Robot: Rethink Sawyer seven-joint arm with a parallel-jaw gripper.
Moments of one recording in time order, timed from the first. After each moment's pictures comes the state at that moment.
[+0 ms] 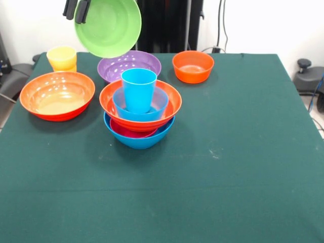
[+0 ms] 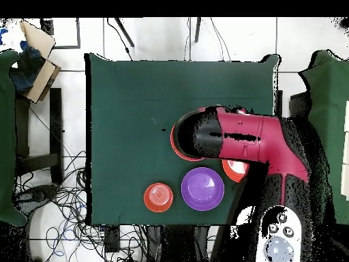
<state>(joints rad) -0.25 -0.87 -0.11 1.47 -0.37 0.68 1.65</state>
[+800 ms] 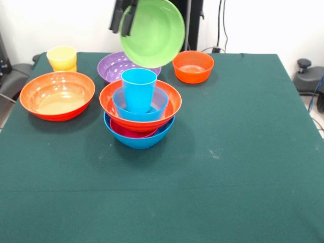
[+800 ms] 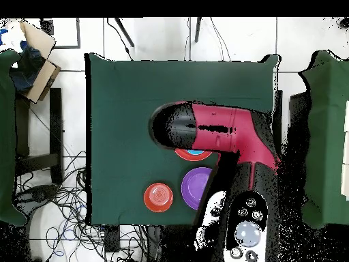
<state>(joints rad) -0.15 -0.81 -0.15 1.44 -0.22 0.72 1.70</state>
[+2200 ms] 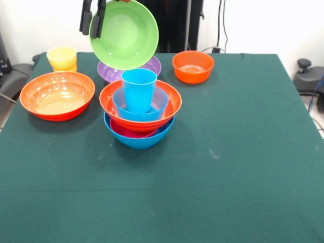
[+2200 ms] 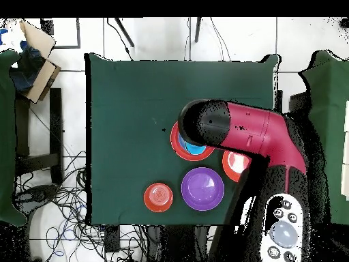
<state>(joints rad) -0.24 -0.80 -0.15 1.44 -0.16 0.73 1.72</state>
